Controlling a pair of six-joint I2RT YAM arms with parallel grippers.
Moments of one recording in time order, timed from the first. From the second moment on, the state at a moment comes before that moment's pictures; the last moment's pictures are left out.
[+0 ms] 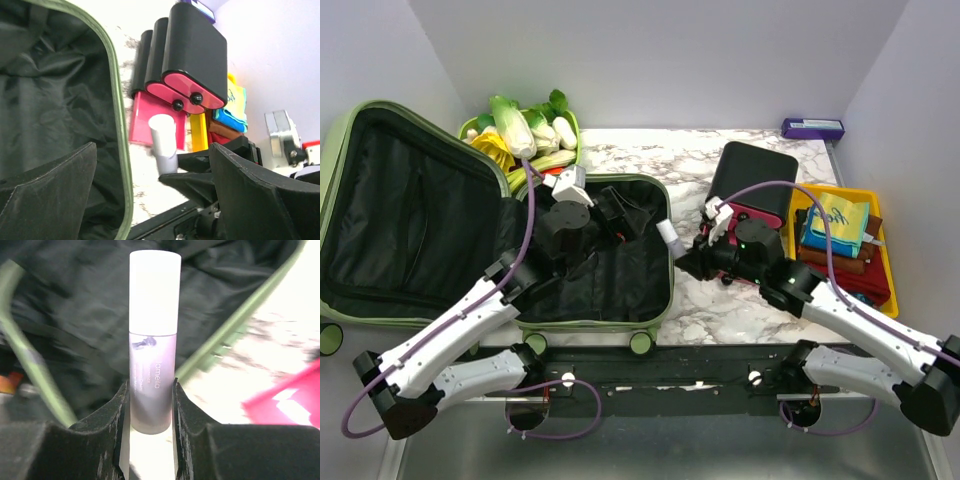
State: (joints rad) left arm -0.85 0.97 1.03 -0.36 -0.29 -0.92; right arm 0.78 1.02 0.75 -0.08 -0.18 0.30
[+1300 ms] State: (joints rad) left arm -0.74 0.82 1.05 -0.77 -0.54 -0.72; right arm 0.41 1.18 0.60 -0.23 -0.01 -0.77
